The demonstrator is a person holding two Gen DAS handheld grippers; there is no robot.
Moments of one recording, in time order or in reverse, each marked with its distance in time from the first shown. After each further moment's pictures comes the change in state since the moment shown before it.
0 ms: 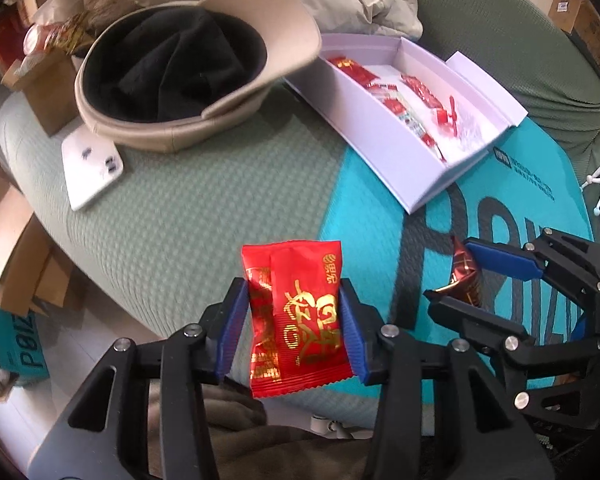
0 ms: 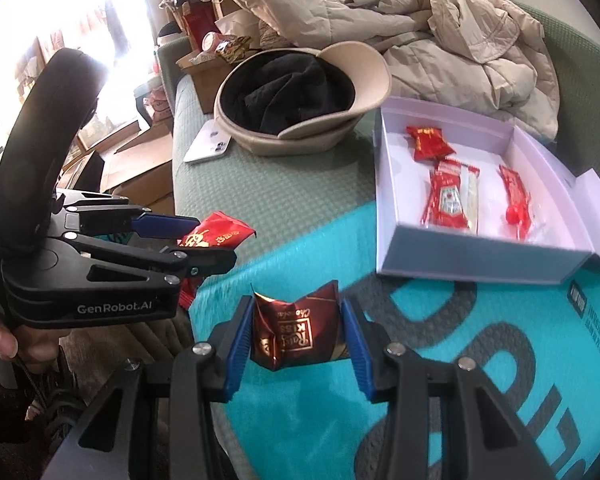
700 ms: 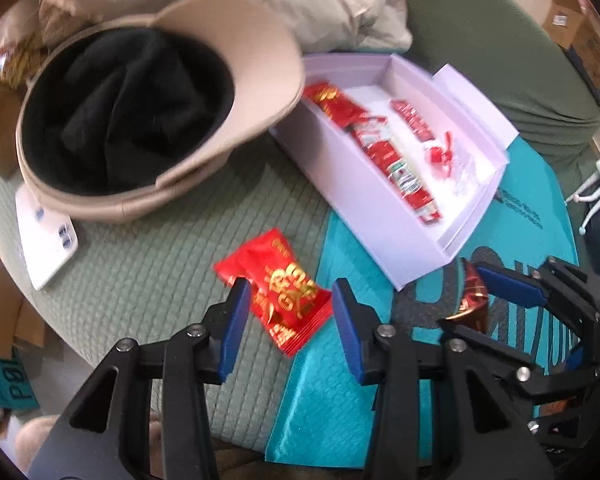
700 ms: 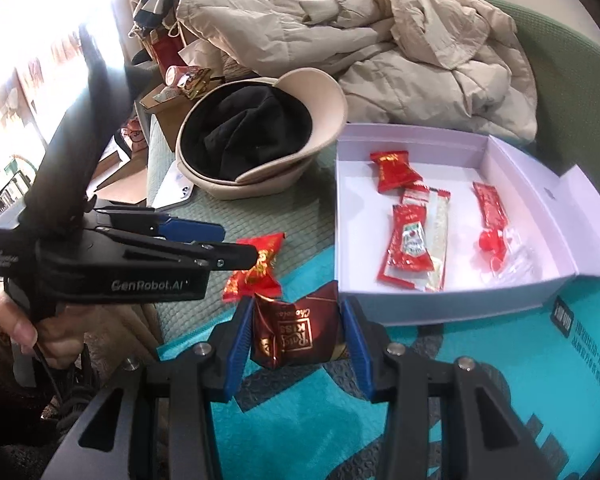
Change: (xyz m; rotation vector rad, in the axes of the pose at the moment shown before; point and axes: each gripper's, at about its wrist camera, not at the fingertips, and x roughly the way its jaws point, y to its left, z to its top) left arm 0.033 0.000 0.057 0.001 0.026 -0.100; right arm -0.001 -0.034 0.027 0.089 -0.049 -0.031
